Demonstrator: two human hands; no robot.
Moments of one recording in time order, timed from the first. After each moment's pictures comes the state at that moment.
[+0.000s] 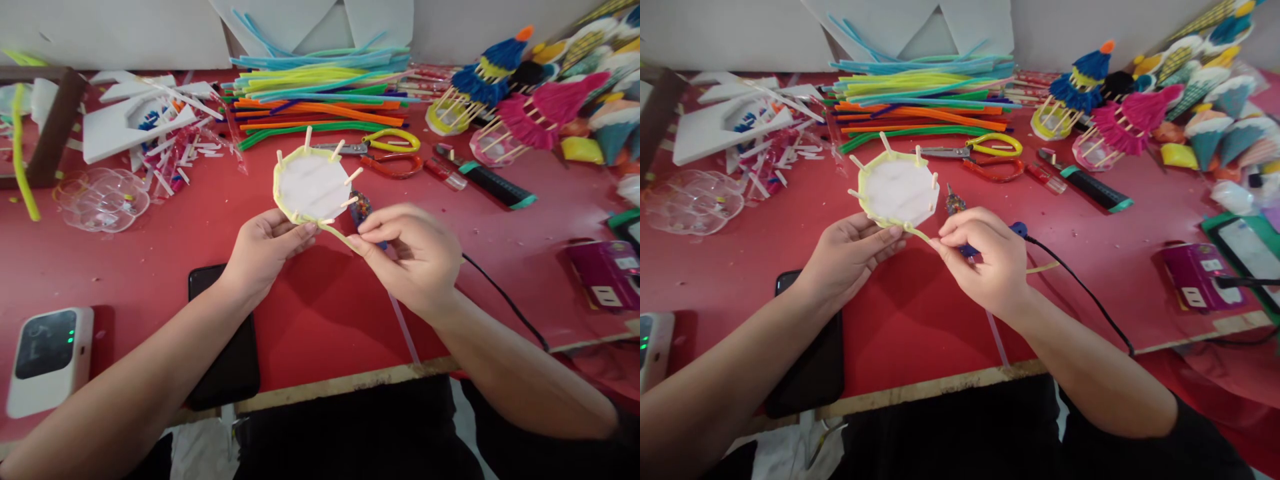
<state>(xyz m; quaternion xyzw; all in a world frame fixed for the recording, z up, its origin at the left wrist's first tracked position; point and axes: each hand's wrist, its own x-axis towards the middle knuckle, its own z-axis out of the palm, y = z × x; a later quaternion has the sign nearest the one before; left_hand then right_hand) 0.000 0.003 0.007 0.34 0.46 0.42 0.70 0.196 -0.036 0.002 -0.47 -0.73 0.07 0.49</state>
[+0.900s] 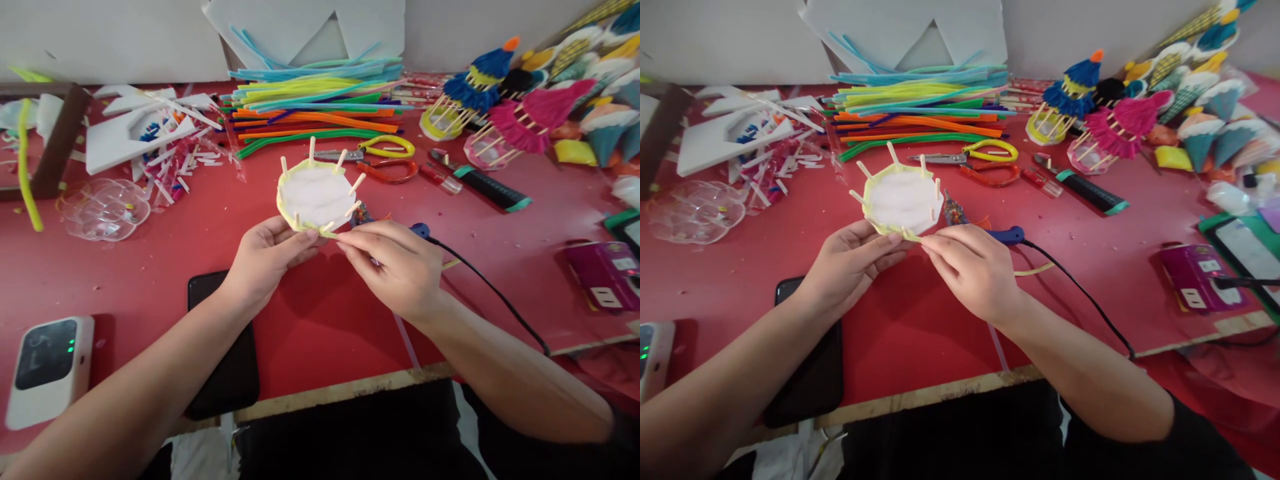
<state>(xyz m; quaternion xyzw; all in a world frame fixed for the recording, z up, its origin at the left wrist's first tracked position) -0.001 0.002 0.005 0.34 0.40 0.42 0.74 0.193 -0.035 -0.001 -0.44 -0.80 -0.06 0.41</state>
